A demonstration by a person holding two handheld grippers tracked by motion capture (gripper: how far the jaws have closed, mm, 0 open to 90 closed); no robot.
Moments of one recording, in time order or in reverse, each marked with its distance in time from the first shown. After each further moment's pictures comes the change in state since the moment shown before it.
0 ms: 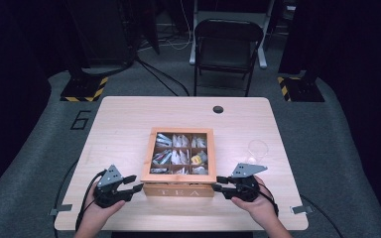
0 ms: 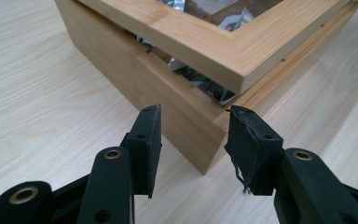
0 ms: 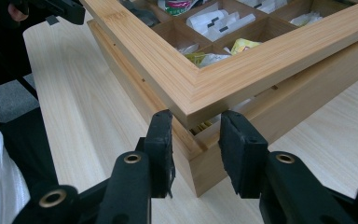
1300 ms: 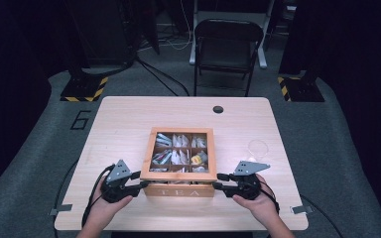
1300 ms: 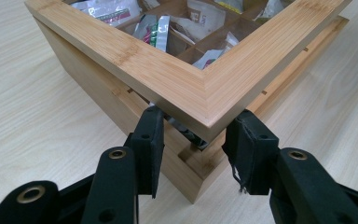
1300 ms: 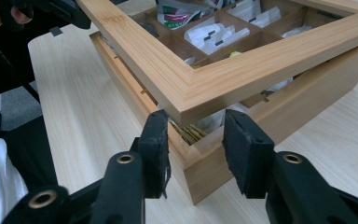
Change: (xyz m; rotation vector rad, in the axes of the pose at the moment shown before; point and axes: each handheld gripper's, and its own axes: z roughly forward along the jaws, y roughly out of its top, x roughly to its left) left arm -0.010 0.028 0.007 0.020 0.004 0.035; right arm -0.003 0.005 -0.005 -0.033 0.008 0.012
